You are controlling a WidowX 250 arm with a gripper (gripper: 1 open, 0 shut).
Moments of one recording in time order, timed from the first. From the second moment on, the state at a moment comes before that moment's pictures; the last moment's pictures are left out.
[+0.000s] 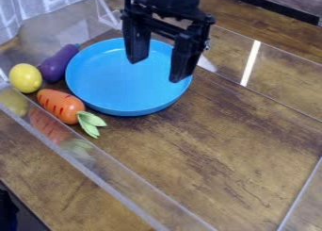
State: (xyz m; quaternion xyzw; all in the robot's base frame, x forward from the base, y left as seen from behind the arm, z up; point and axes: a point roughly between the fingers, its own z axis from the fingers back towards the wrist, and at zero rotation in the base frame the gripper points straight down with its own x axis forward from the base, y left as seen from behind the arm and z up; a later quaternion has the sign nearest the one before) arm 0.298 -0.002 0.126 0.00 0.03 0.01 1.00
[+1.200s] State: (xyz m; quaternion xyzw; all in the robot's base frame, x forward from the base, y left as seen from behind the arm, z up) arm 0.295 -0.003 0.132 -0.02 0.04 0.00 1.00
